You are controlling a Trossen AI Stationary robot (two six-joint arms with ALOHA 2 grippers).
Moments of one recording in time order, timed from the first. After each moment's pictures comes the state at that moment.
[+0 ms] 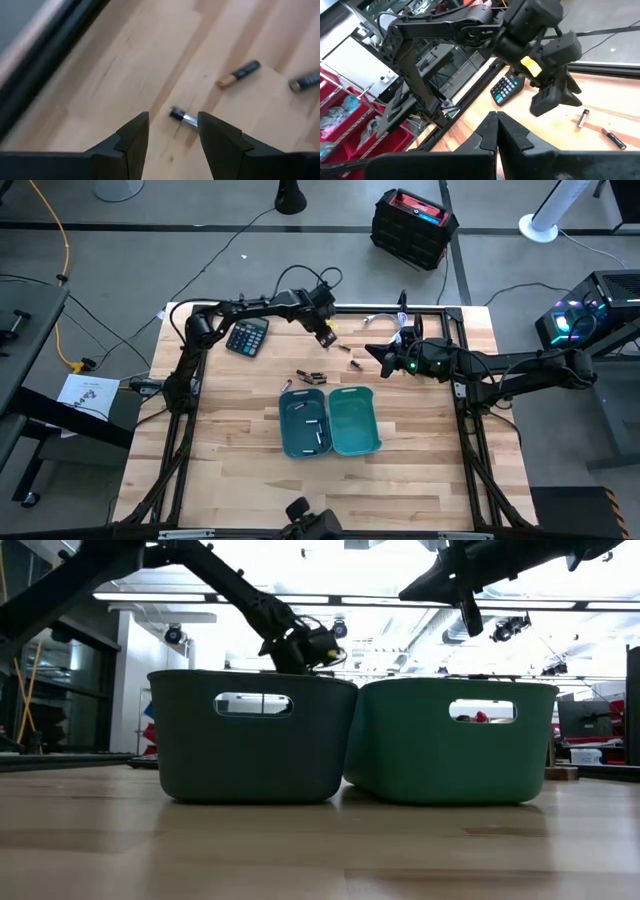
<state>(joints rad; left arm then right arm) 0.54 2.18 1.70 -0.63 0.05 -0.06 -0.07 1.01 0.66 0.16 0.35 0.74</state>
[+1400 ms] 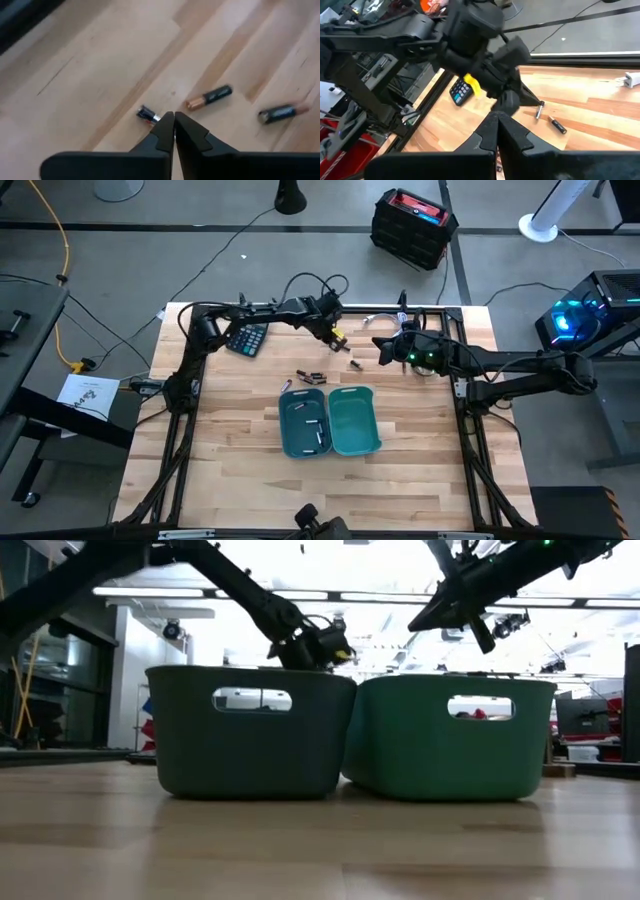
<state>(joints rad) 0.50 2.23 1.72 -0.57 0.07 -0.25 -0.19 1.01 0.66 0.00 0.36 0.81</state>
